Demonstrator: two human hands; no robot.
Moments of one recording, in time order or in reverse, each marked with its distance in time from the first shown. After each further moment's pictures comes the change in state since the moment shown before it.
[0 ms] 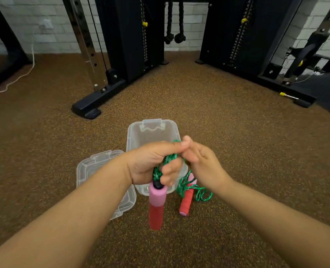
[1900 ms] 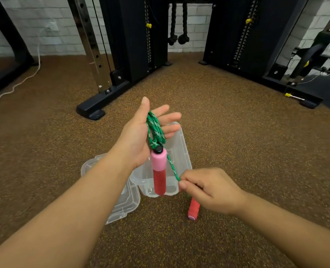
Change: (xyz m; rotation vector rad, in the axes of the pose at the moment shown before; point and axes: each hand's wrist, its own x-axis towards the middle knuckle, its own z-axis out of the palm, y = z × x) left_hand 0.004 0.021 -0.023 -0.128 0.591 0.412; right_hand -0.030 0.005 -0.016 -0.725 -0.311 -0.467
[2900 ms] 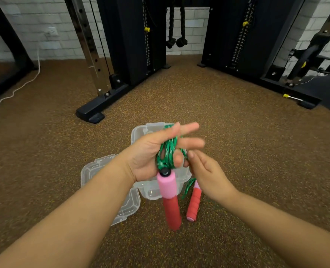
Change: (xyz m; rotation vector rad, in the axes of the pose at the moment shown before) left_hand -0.020 -0.003 0.011 -0.051 -0.441 -0.306; right_hand 0.020 0.008 0.016 0.618 0.342 0.447
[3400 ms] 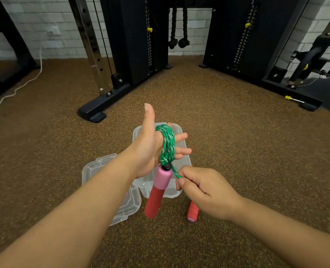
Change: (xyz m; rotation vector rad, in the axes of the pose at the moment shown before) left_hand 0.009 0.000 -0.009 0.211 0.270 0.013; right_hand -0.024 -0.033 -0.004 -0.416 -0.257 -0.260
